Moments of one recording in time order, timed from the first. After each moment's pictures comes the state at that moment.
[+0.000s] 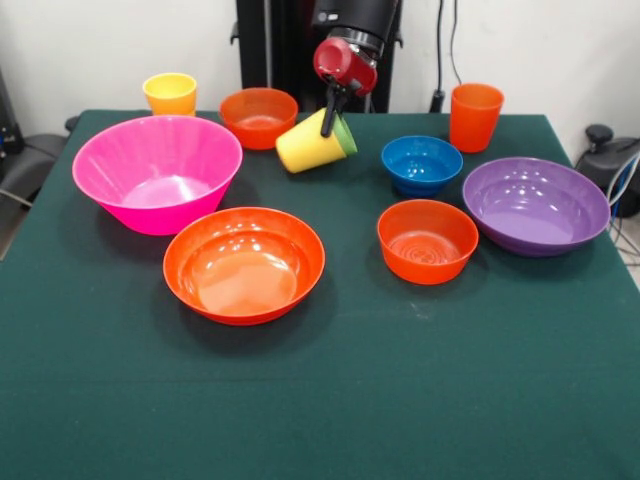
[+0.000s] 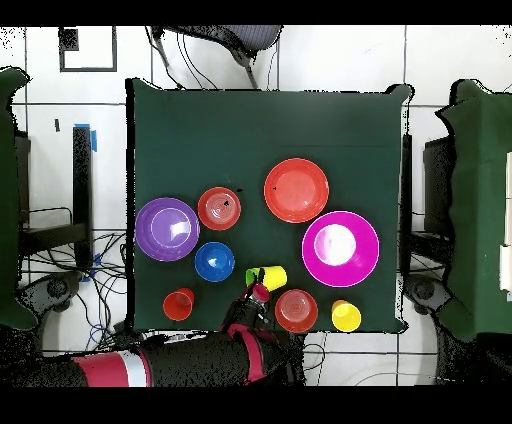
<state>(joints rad) 0.49 0.02 -0.74 2.04 -0.22 -0.91 1.58</state>
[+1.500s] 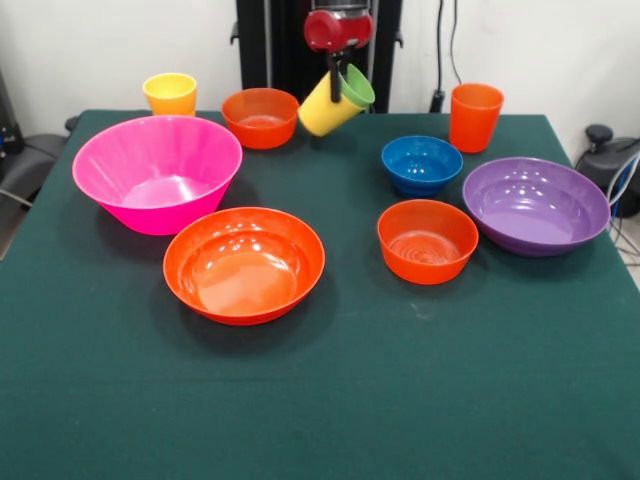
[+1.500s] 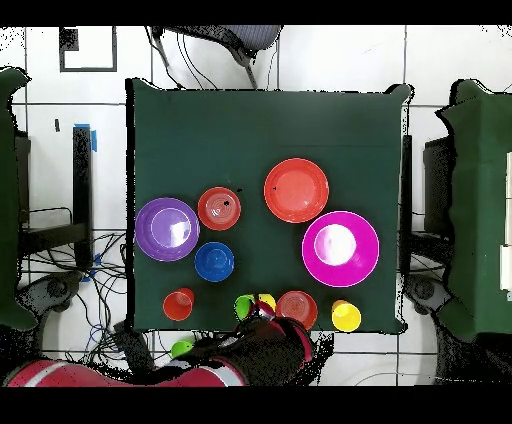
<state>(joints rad) 0.18 -0.35 -0.55 2.04 -0.95 -0.70 1.77</state>
